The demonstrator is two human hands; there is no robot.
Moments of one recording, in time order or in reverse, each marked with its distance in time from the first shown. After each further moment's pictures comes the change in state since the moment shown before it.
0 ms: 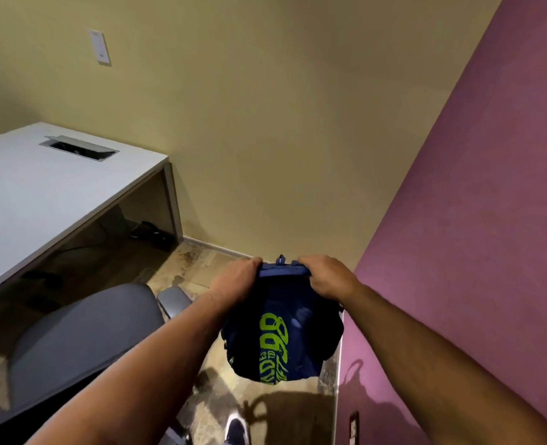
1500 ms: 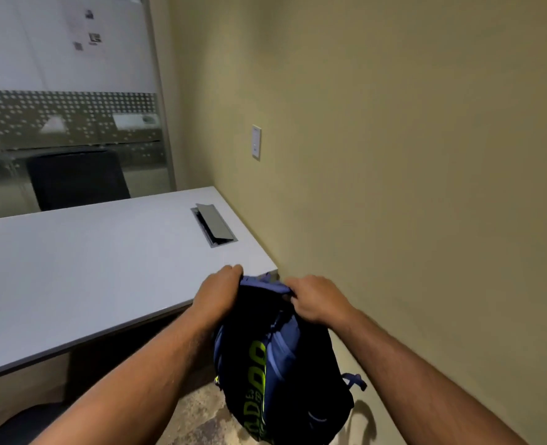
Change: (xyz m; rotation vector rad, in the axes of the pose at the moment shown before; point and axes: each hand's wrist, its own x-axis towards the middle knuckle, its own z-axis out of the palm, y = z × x) left_hand 0.464 -0.374 -0.179 0.081 0.397 -0.807; right_hand 0.746 -0.105 -0.150 -0.128 0.040 -0.903
